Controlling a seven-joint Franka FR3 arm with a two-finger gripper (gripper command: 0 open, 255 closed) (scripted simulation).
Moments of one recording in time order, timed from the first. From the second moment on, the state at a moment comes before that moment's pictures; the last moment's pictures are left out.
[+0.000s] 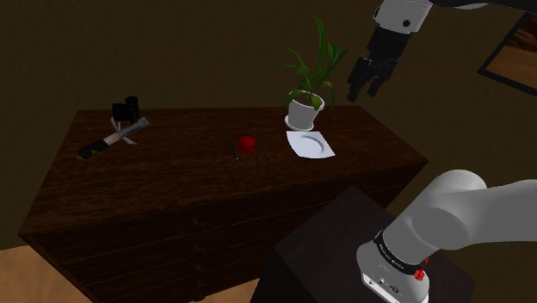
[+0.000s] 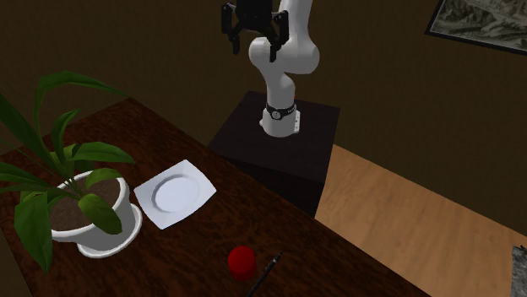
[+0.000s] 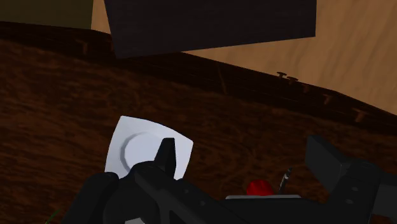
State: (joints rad) arm -0.01 -0.78 0.04 -2.29 0.00 1.51 0.09
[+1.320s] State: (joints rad) arm 0.02 -0.25 0.08 -2.30 0.01 2.04 0.07
